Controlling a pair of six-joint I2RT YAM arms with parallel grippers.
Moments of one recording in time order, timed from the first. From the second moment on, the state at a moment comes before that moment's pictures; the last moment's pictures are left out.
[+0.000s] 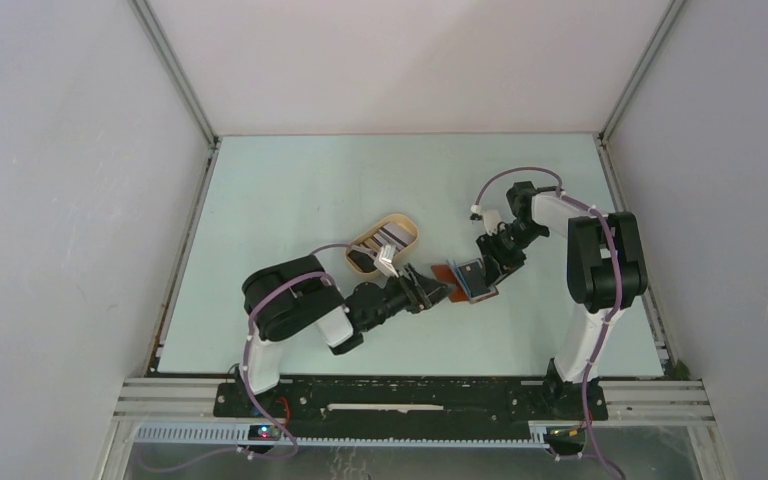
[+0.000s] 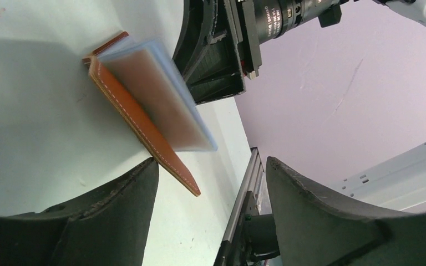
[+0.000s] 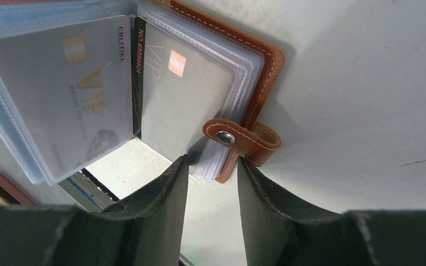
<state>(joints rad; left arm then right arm) -0.98 1.98 0.47 1.48 -0.02 -1.16 0.13 1.91 1.23 -0.93 -0.51 -0.47</state>
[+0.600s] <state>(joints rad) -0.96 2.00 0.60 1.37 0.04 -1.11 0.14 1.91 1.23 -0.93 -0.52 -0.47</state>
